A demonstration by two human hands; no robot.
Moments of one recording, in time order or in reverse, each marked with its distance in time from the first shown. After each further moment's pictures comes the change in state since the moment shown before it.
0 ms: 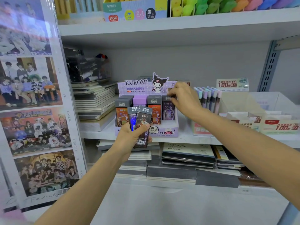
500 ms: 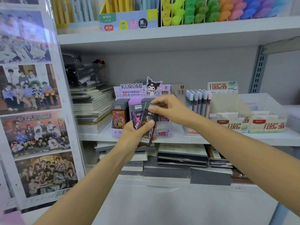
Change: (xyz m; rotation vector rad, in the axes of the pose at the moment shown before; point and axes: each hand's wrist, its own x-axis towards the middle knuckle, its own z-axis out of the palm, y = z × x) left_hand -0.016 0.015 0.029 -0.082 -0.088 0.078; right_hand -0.036 -0.046 -0.046 0.837 -0.330 0.043
